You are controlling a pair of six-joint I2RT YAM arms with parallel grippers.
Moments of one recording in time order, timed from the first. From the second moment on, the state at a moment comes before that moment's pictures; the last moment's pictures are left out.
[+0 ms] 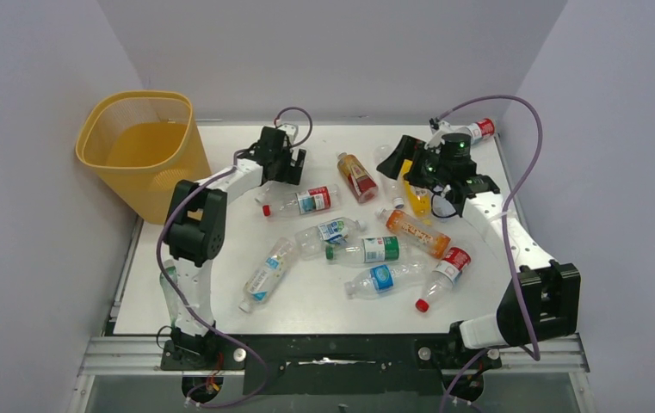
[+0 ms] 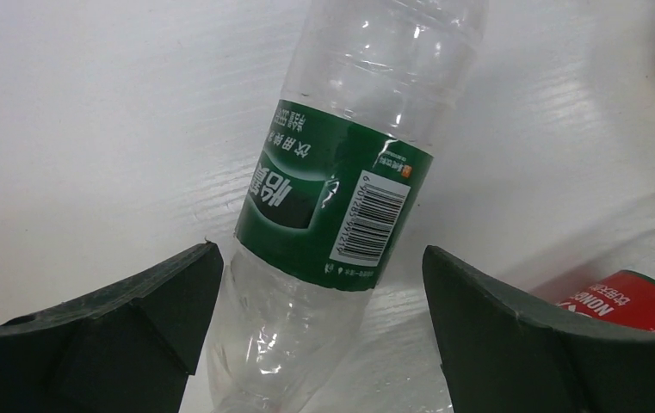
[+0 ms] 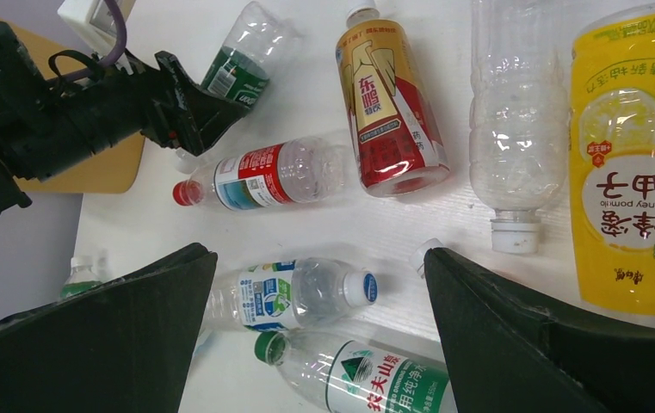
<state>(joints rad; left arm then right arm) -0.36 2.09 1.54 -0.24 -0.10 -0.06 0.18 1.40 1.12 -0.25 -0.45 0.45</state>
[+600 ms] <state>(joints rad) -0.36 2.17 1.67 -0.32 -0.09 -0.05 0.19 1.36 1.10 -0.28 -0.43 0.44</state>
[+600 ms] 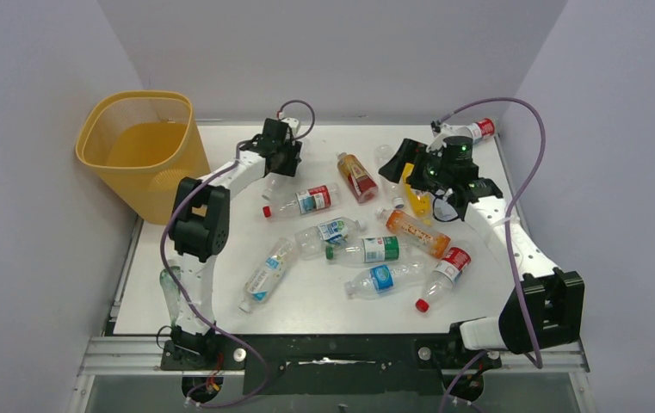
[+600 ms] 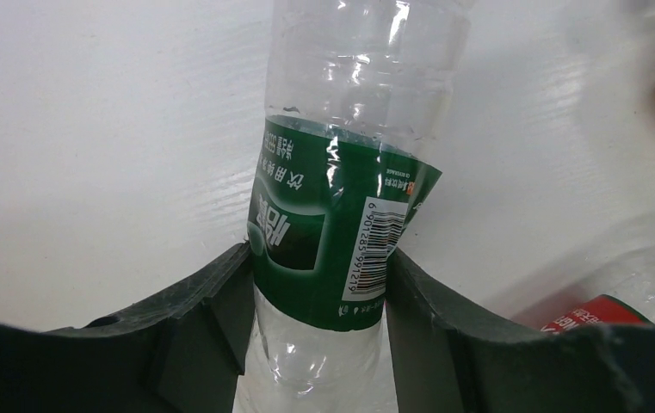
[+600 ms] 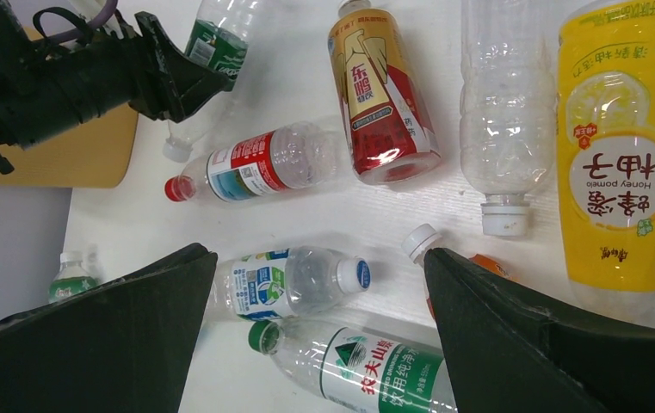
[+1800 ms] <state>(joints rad) 0.10 1.60 1.96 -0.49 -0.05 -0.23 0.23 1.32 1.03 -0.26 -0.44 0.46</state>
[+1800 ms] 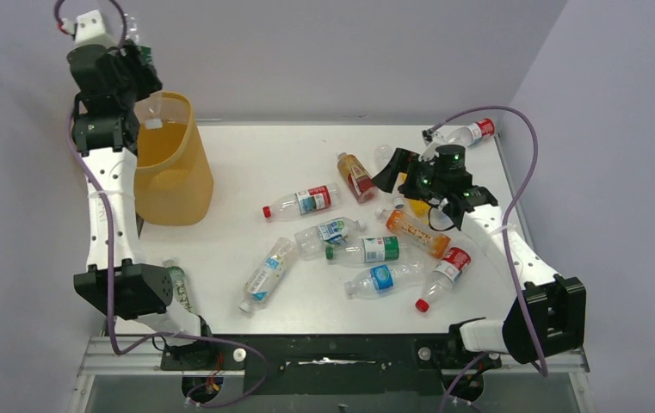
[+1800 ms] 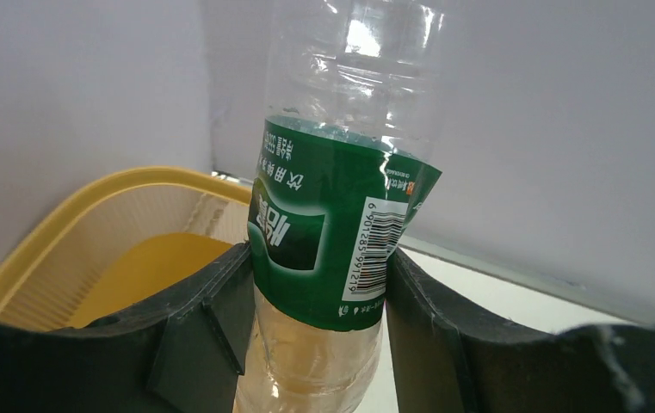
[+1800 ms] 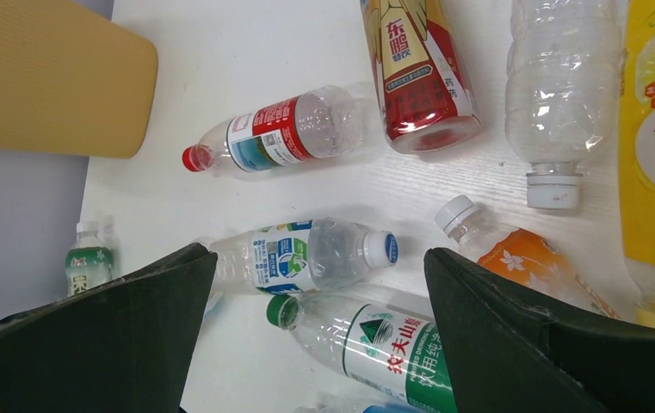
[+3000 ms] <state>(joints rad) 0.07 1.53 1.91 -0.59 -0.03 -0.27 0.32 1.34 1.07 -0.30 -0.35 0.45</state>
